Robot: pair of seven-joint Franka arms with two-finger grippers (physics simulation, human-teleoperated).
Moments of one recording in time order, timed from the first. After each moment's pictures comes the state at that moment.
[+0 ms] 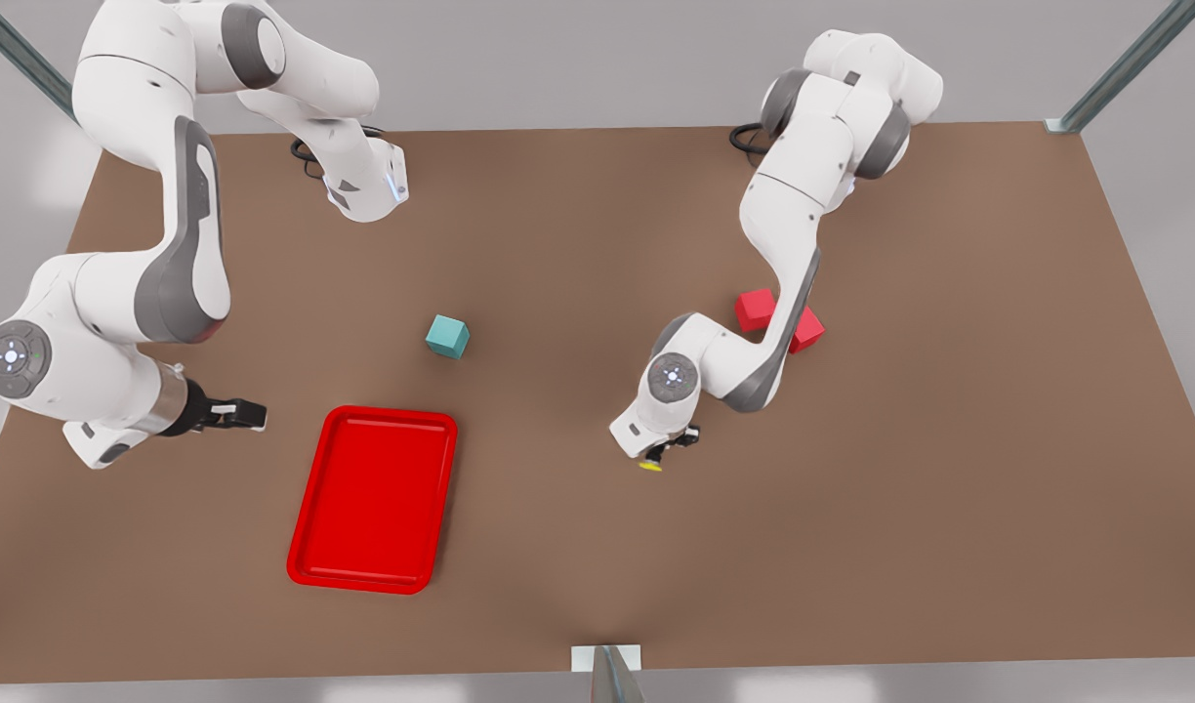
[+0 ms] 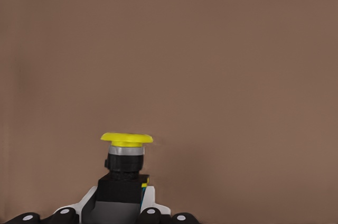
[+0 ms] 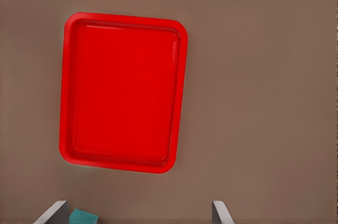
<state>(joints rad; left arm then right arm) -0.58 0.85 -0.01 -1.28 0.03 2.12 -0.42 -0.05 0.39 0.07 -1.31 0.01 1.61 0.02</state>
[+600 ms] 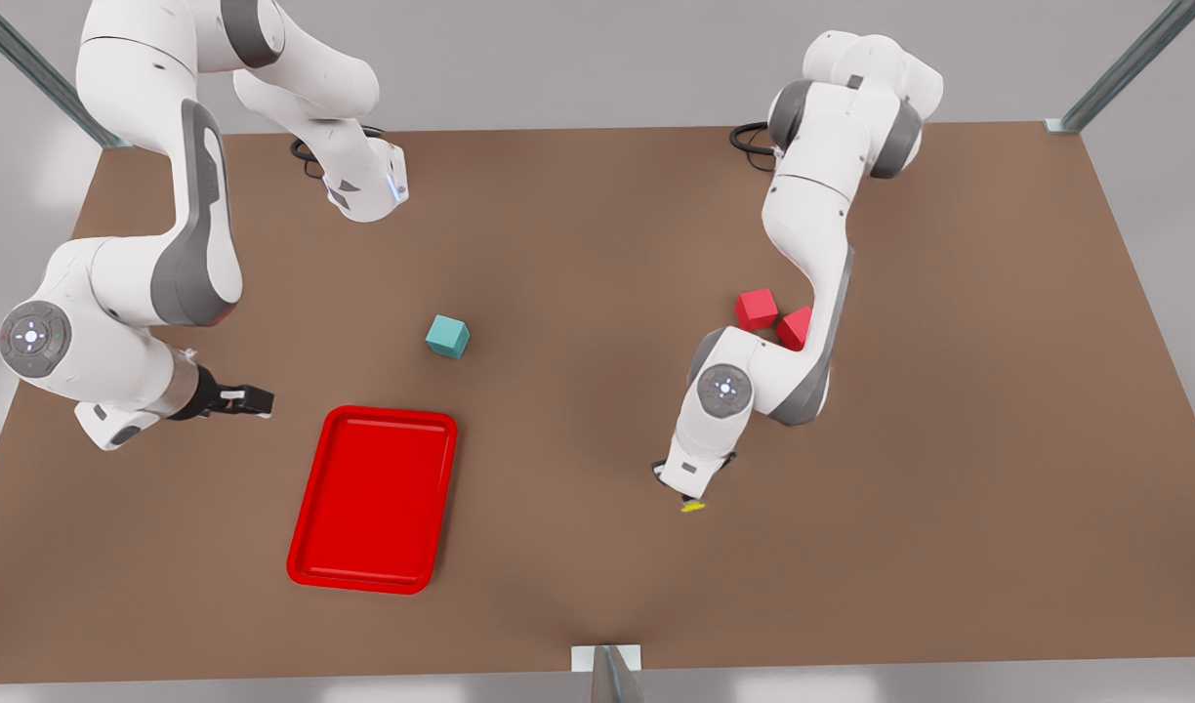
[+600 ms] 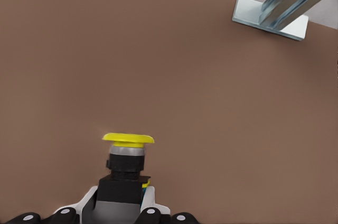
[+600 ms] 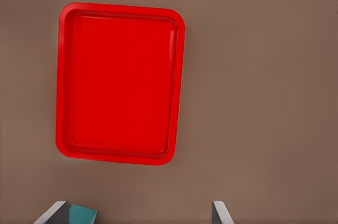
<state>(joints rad) -0.59 0.86 0.12 -1.17 -0.04 2.17 -0.79 -0.05 0.32 0.07 -1.44 0.00 1.67 0.05</state>
